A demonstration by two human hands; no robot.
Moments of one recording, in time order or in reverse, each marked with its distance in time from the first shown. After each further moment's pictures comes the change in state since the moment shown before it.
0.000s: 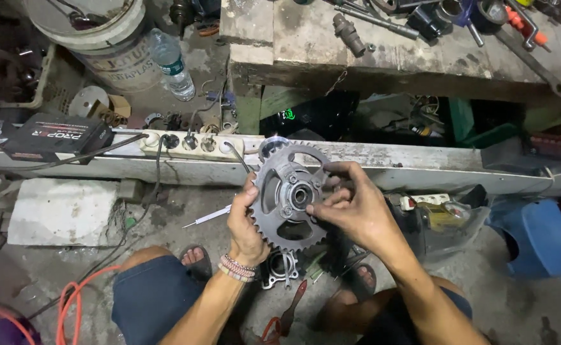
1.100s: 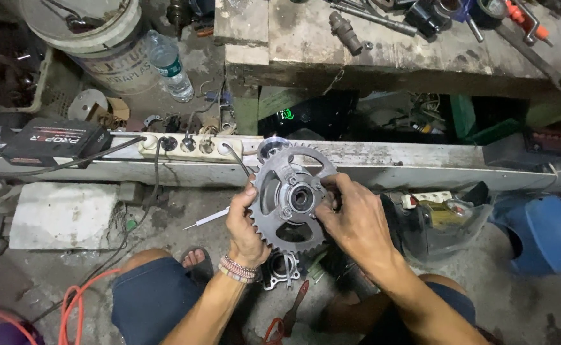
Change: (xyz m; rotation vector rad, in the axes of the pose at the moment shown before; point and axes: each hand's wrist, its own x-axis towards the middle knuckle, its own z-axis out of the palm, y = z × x) left_hand 0.006 -0.006 -0.004 -0.018 0.029 -0.032; right_hand 0.011 0.049 0.004 -0.645 0.214 -0.443
